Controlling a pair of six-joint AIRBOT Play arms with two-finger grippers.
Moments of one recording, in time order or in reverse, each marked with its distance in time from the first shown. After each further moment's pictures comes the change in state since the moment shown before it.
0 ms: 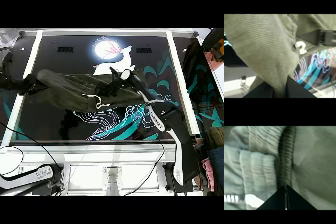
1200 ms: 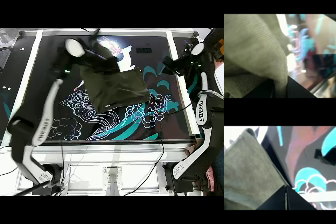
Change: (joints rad) left arm -0.880 -0.504 0.663 0.113 0.349 -0.472; right arm -0.659 0.263 0.050 -0.438 0.296 0.038
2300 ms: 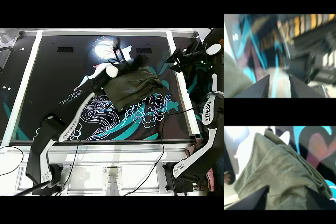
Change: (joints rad) left arm -0.152 -0.195 0.059 -0.345 0.767 0.174; right arm -0.135 -0.008 -0.005 0.279 -0.062 -0.043
